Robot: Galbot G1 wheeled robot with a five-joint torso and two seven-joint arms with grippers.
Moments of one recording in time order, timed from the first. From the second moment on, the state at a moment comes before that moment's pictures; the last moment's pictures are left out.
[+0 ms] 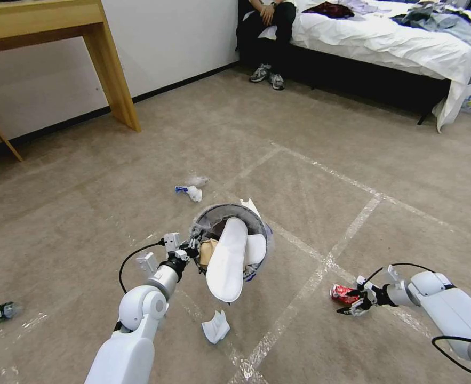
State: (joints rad) left arm 1.16 -1.41 -0.43 -1.73 -0.60 0.32 0.12; right arm -0.55 0.91 0.00 0.50 0.13 -0.05 -1.12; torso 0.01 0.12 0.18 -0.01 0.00
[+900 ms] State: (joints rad) left arm 1.18 -1.42 -0.43 -1.73 -0.59 0.31 0.13; right arm -0.51 0.95 0.06 0.38 0.12 -0.02 -1.06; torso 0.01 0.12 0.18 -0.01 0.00
